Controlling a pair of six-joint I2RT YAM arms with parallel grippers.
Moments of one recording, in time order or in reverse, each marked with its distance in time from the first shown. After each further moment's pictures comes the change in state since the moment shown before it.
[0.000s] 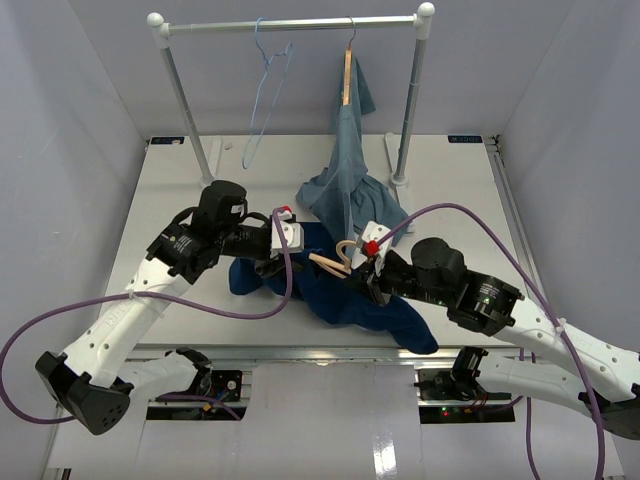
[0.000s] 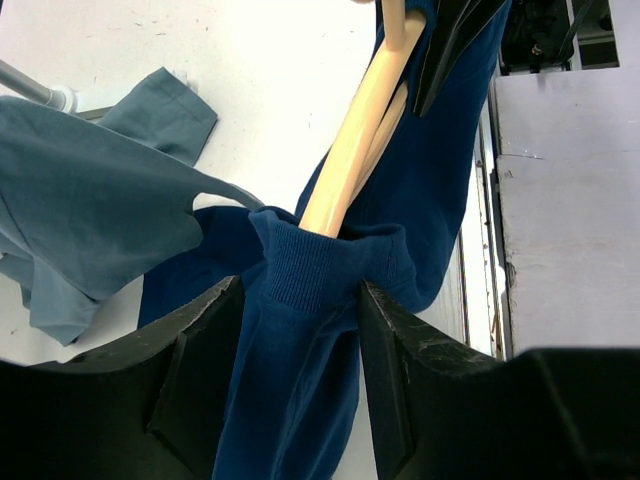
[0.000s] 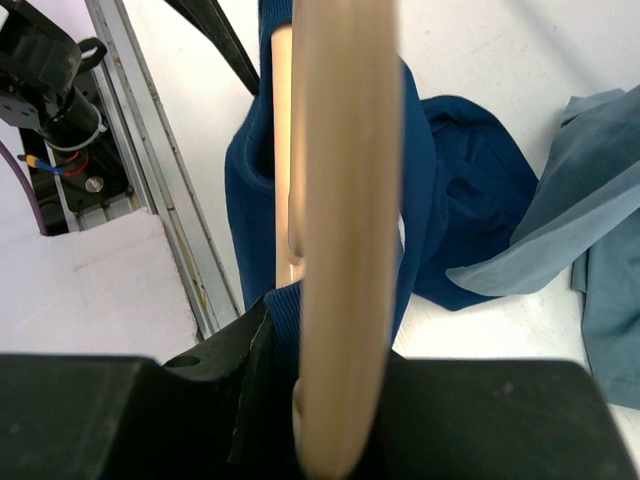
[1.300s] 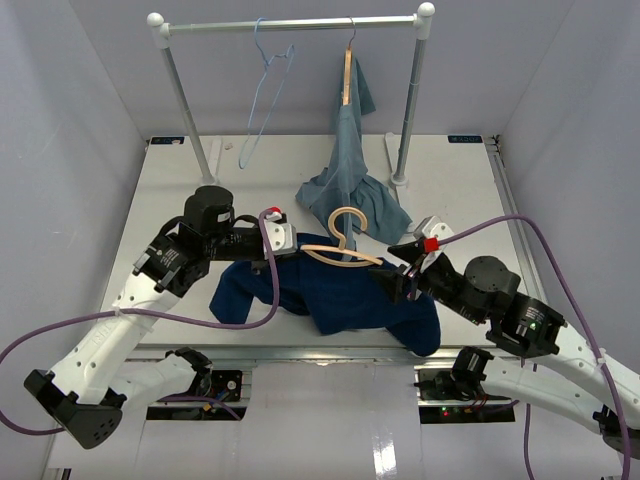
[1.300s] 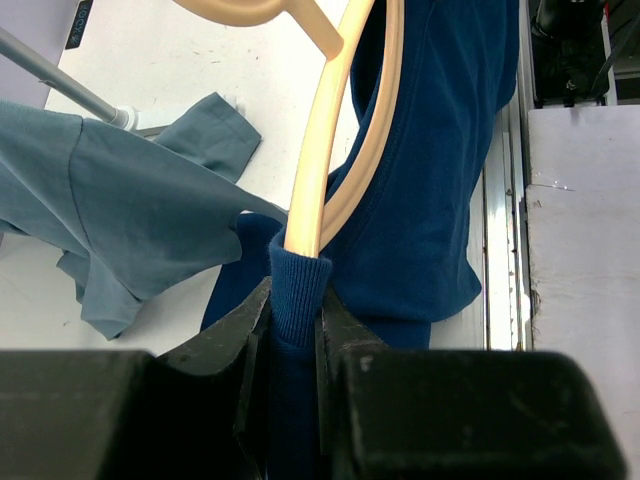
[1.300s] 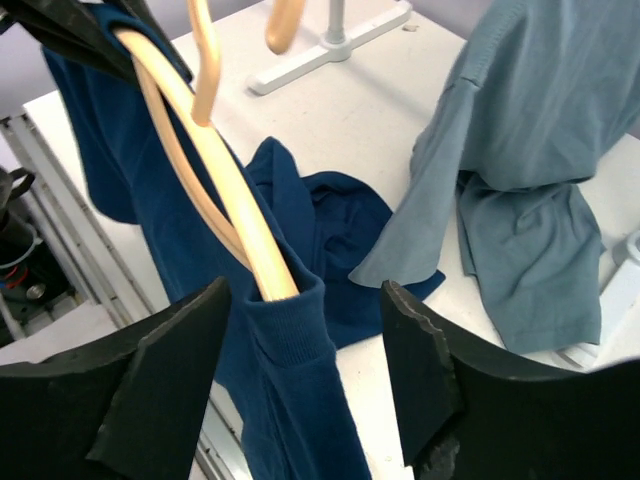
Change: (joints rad) left arm -0.013 -0.095 -0.028 0.094 -0.063 -0.078; right arm 0.000 -0.252 -0.063 0.022 0.273 0.061
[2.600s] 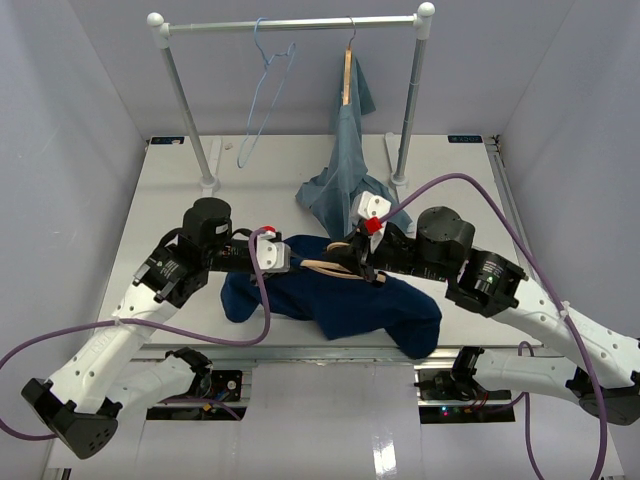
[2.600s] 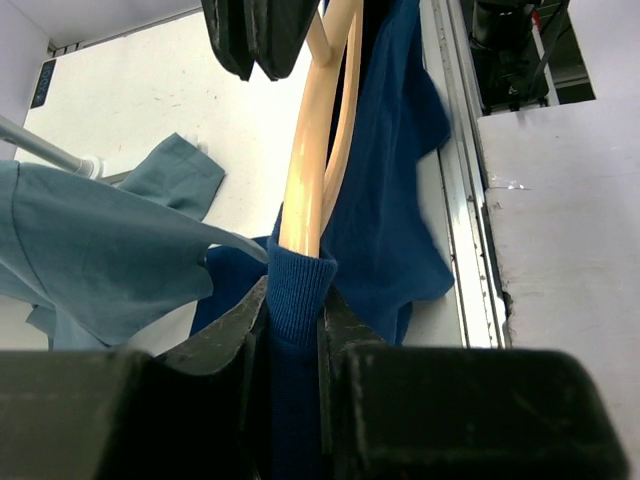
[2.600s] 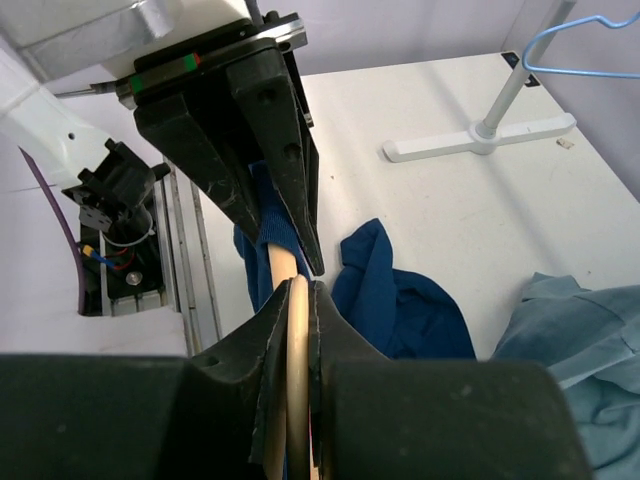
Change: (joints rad) left arm 0.003 -0.061 -0.105 0.055 0.129 0.041; right arm 0.003 0.392 0.340 0.044 -0.392 -0.151
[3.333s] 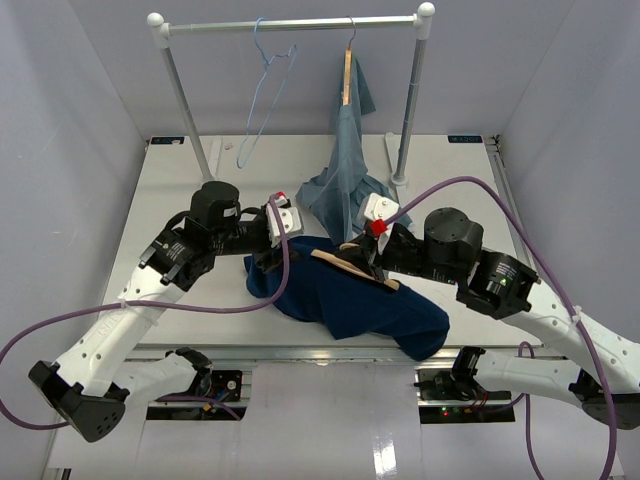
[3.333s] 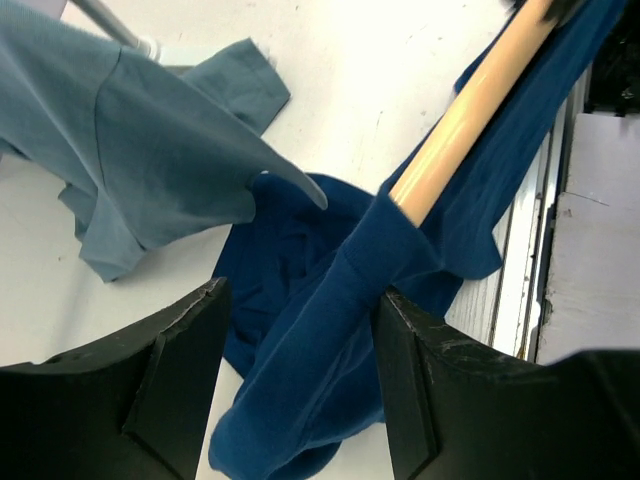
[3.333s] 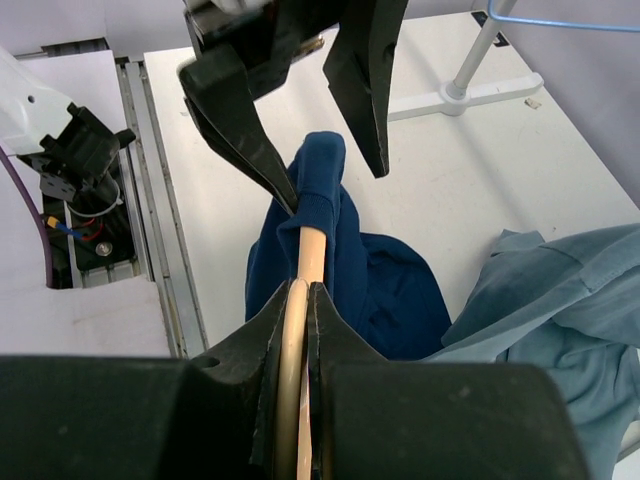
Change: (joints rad) left arm 0.000 0.103 0.126 -0.053 -0.270 -0.145; right arm -0.006 -0.030 0.023 -0.120 0.057 -0.037
